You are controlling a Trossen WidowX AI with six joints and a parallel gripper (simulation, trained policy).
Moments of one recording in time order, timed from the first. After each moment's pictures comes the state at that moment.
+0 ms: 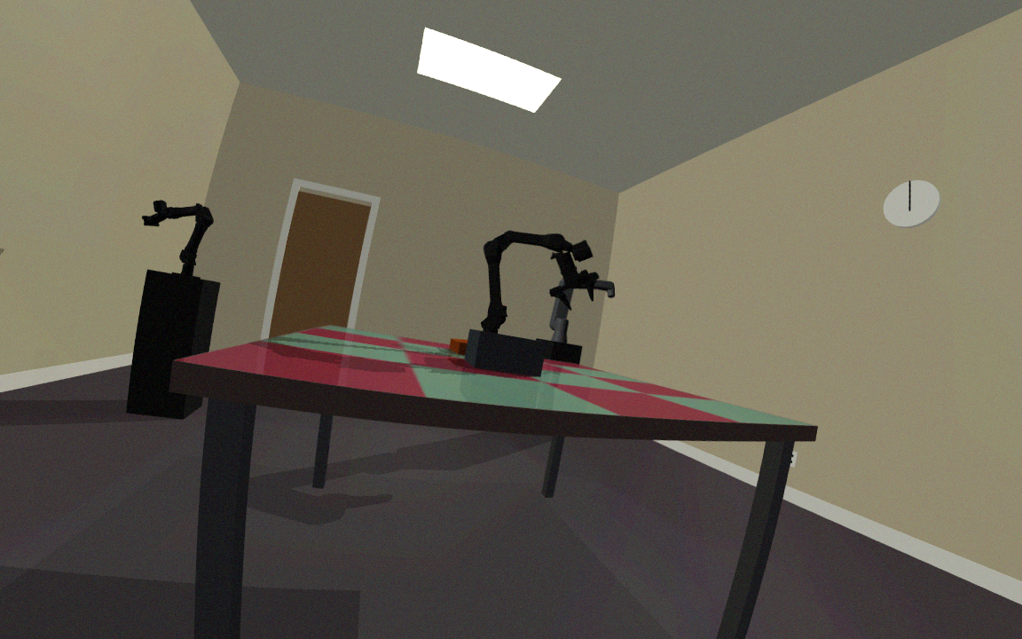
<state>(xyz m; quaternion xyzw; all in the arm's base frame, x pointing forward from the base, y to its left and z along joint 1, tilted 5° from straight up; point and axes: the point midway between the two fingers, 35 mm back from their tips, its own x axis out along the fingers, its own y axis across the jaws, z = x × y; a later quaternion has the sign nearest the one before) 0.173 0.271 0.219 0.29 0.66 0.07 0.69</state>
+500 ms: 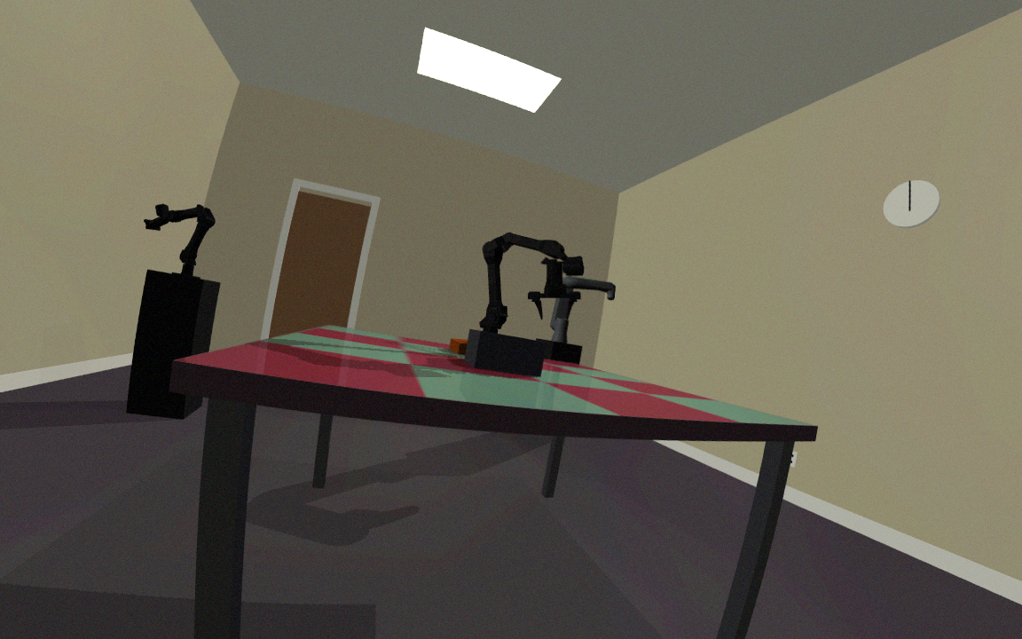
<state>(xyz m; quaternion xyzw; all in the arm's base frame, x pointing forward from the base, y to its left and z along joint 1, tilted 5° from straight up) 0.179 0.168 0.157 0.26 0.68 -0.17 0.67</state>
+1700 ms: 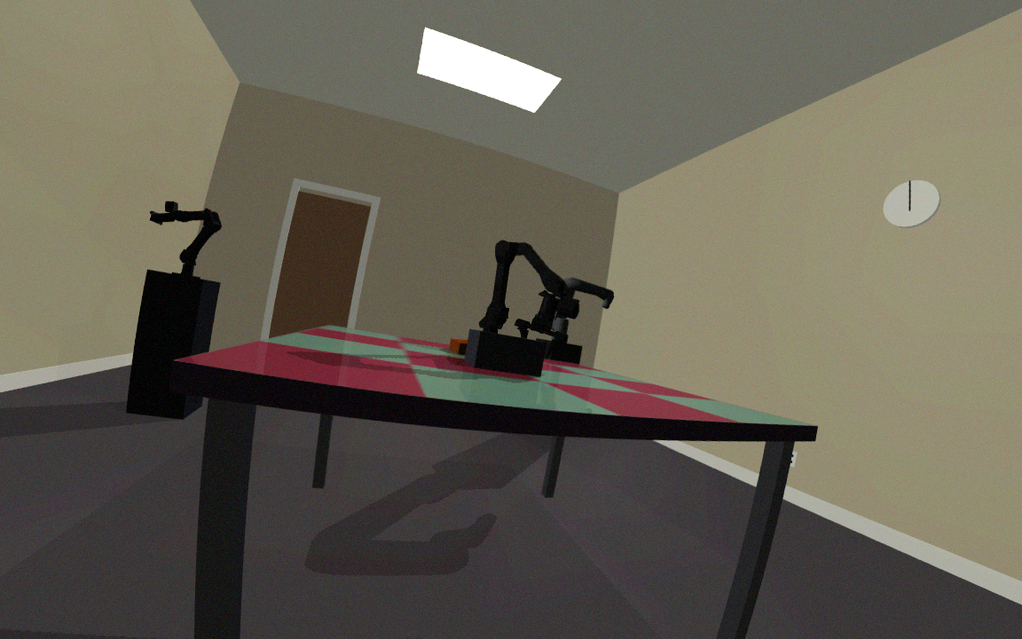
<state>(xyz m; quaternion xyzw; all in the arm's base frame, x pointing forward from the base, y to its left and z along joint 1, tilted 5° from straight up) 0.183 0.110 0.030 0.20 0.66 -0.33 0.65</state>
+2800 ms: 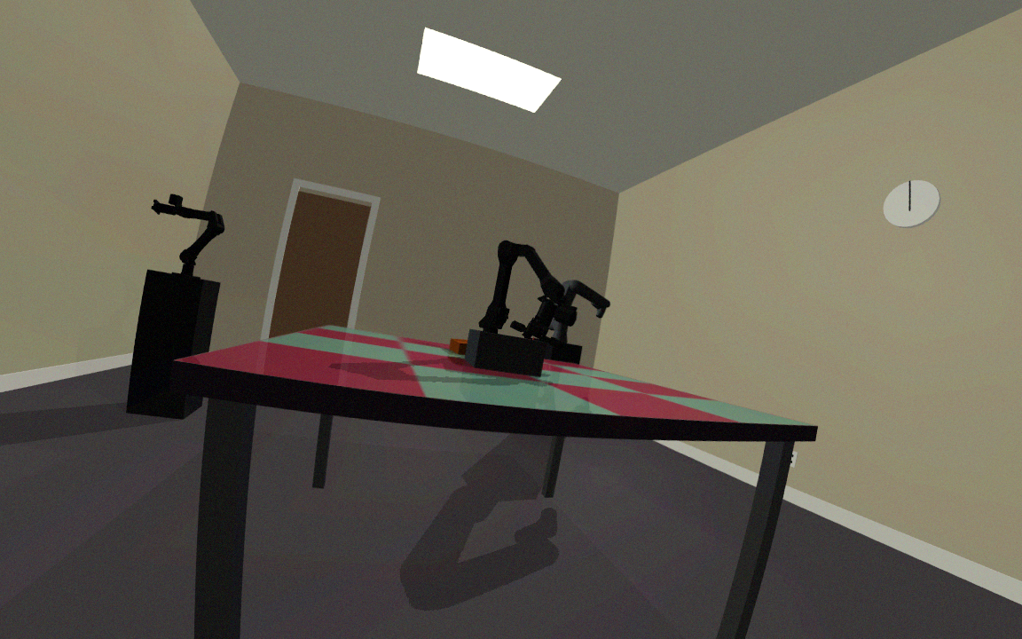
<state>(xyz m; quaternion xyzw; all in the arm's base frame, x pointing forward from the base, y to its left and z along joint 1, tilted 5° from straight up) 0.187 0.083 0.013 0.14 0.64 -0.36 0.66</state>
